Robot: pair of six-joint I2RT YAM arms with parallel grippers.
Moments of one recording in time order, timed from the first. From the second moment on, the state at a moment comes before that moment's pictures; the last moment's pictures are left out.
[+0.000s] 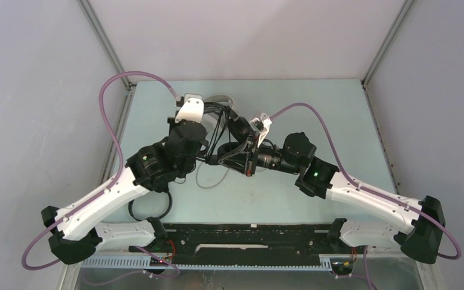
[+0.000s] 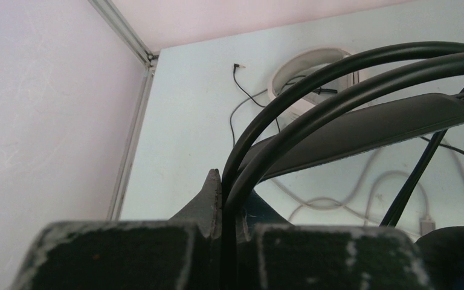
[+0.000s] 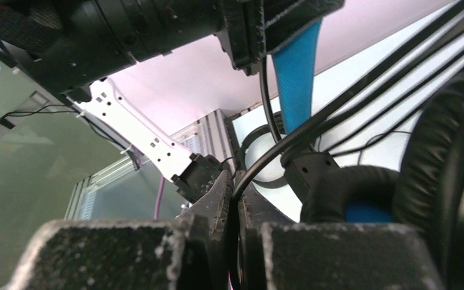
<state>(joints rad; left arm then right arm) -0.97 1.08 1.29 -0.69 -1.05 -0.17 1.00 1.15 0.93 0.28 -0.39 0.51</state>
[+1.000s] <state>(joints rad) -0.95 1.12 1.35 -0.64 -1.09 -0.26 1.07 1.15 0.95 0.23 -0.21 0.38</state>
